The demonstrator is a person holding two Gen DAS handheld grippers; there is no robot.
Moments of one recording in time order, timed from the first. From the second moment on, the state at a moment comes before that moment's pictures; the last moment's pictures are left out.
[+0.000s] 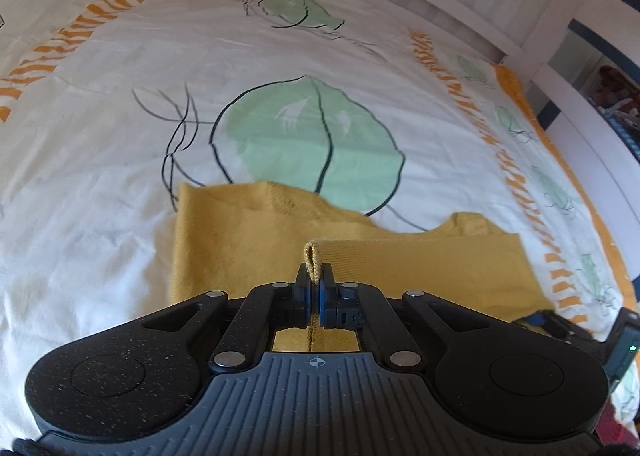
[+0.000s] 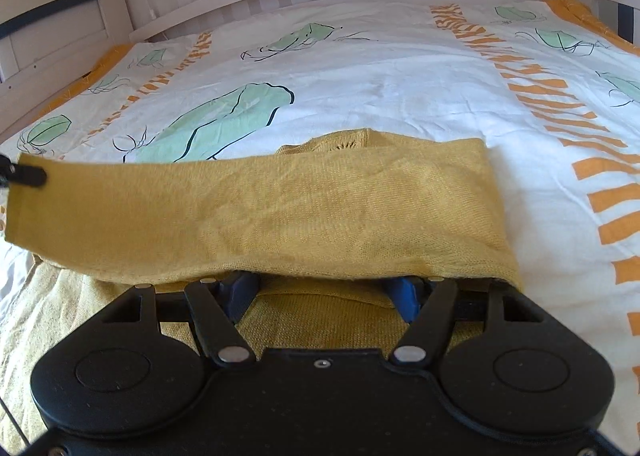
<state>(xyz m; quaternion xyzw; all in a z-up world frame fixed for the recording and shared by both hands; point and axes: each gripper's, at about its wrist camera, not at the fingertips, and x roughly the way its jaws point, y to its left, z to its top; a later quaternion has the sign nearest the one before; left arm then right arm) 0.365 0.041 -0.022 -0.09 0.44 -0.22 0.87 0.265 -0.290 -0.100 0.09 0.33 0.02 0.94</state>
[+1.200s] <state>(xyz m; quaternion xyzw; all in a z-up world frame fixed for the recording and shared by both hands) 0.322 0.035 -0.040 -0.01 0.37 -0.15 0.92 0.255 -0.276 -0.096 0.04 0.34 0.02 0.94</state>
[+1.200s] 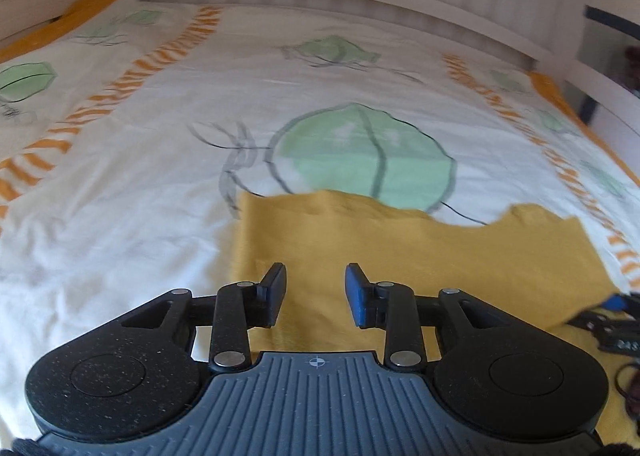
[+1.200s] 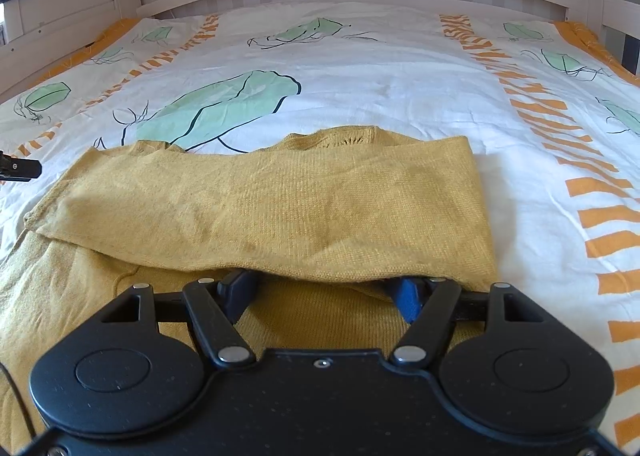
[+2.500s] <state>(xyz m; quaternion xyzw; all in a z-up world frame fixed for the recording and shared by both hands) 0.303 0.024 -0.096 -0.03 0.35 -0.15 0.93 0.306 -0.326 -0.099 0.10 0.32 -0.06 0.94</state>
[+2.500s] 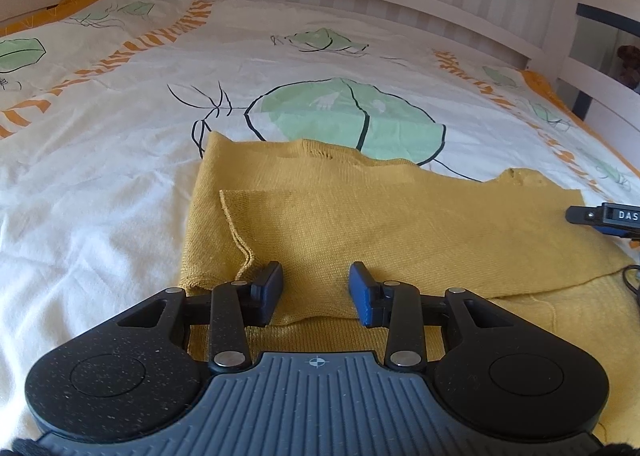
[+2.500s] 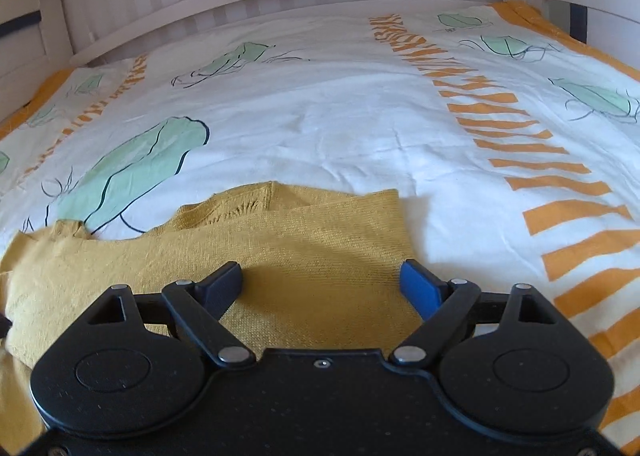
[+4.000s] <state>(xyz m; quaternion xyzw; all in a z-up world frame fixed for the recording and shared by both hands) 0.081 0.106 -0.067 -0.07 0.46 -0.15 0.87 0.042 -0.320 -0.077 0.26 0.47 0.00 0.84</state>
